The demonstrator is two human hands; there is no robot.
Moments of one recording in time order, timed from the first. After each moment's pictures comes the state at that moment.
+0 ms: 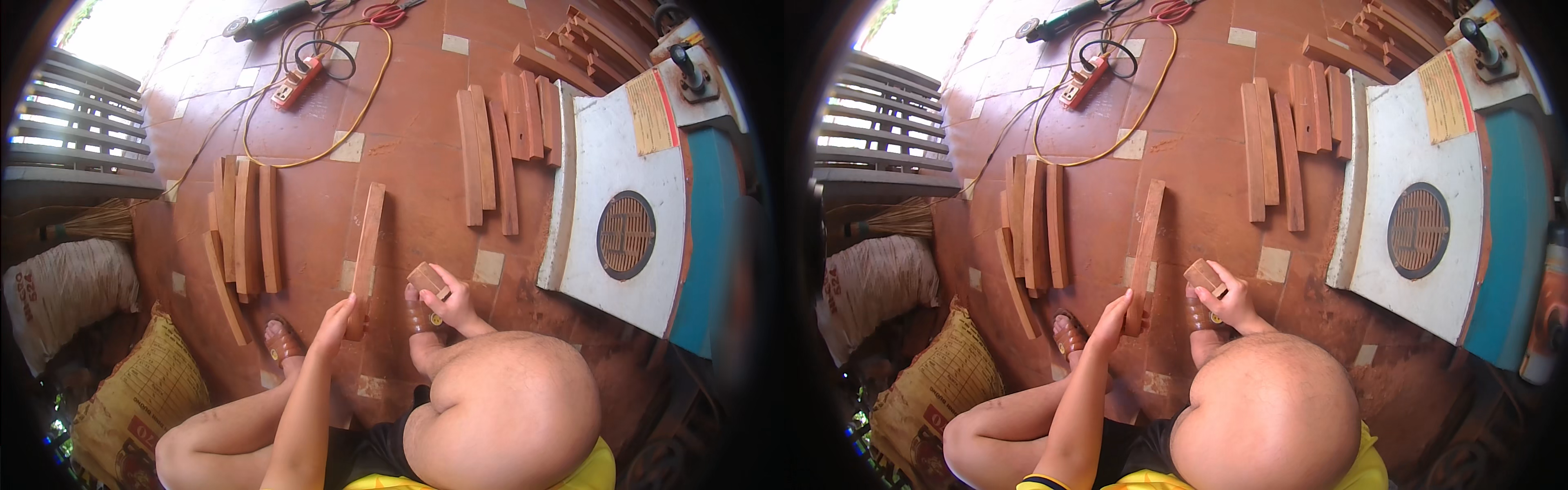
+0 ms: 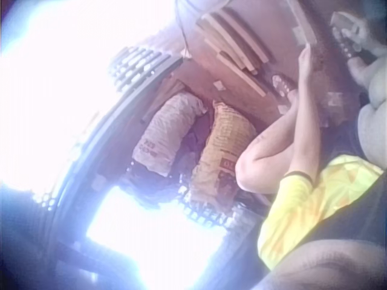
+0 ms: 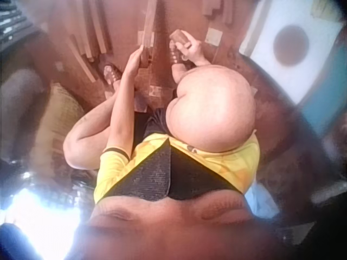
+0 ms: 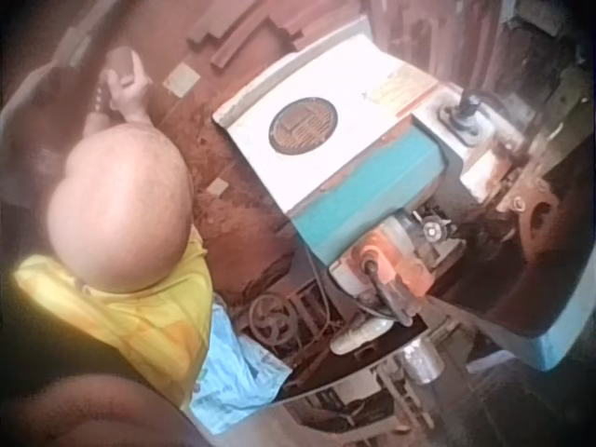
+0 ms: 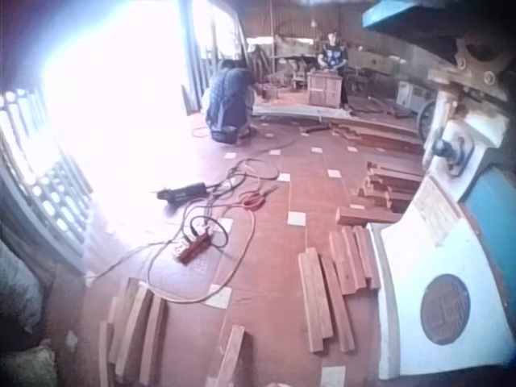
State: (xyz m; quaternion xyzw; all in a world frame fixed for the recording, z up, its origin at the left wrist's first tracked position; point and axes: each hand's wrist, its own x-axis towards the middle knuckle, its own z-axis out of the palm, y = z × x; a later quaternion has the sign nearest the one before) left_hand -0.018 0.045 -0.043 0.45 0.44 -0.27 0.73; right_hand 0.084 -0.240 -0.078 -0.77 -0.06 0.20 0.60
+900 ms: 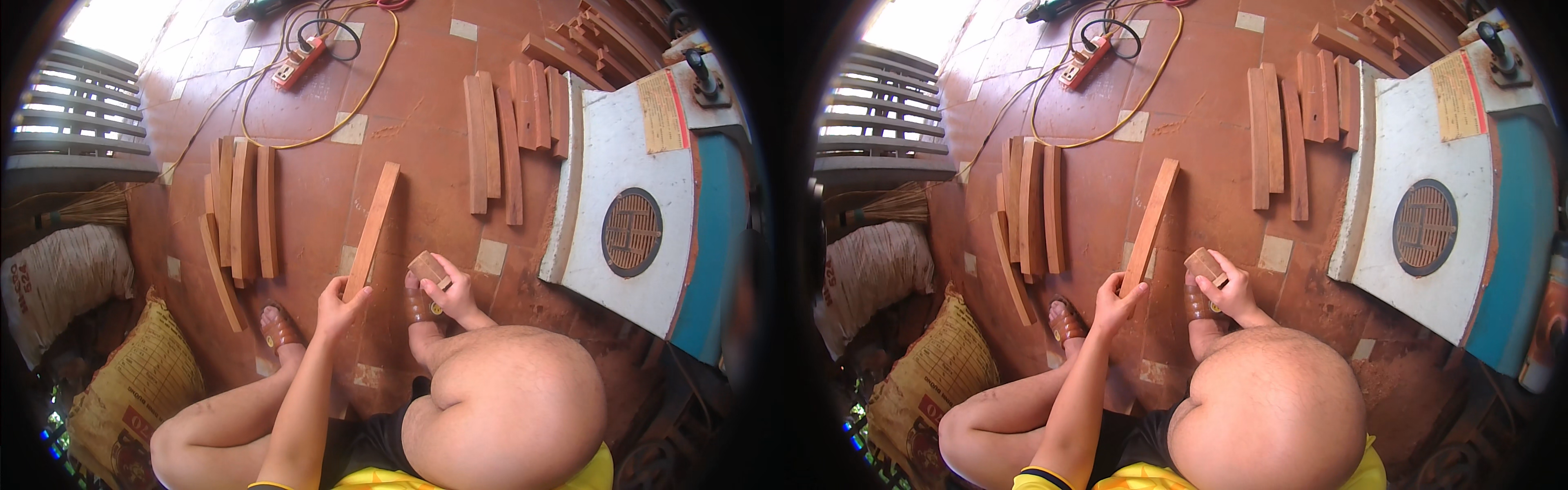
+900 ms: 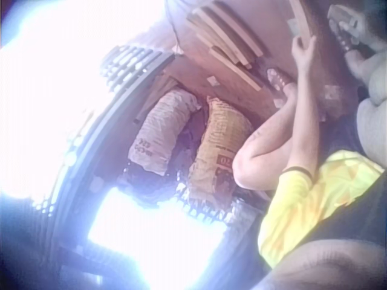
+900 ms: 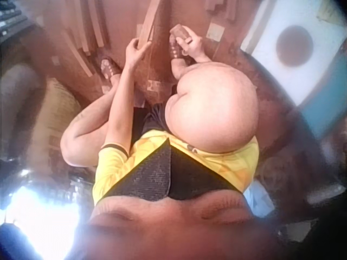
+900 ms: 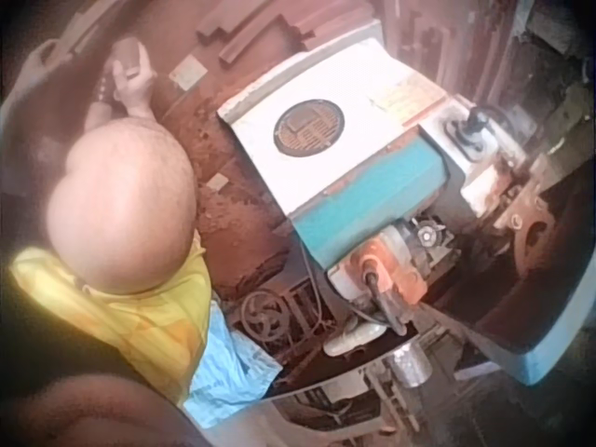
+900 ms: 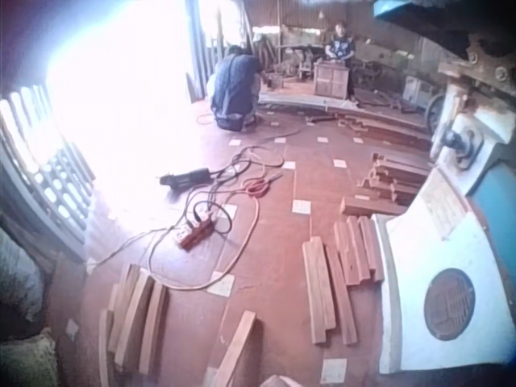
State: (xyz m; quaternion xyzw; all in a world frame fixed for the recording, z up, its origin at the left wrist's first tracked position) left_hand -0.009 0.028 -0.036 0.67 0.39 -0.16 0.61; right_hand 0.079 -0.237 -0.082 -0.77 -0.05 0.21 0.60
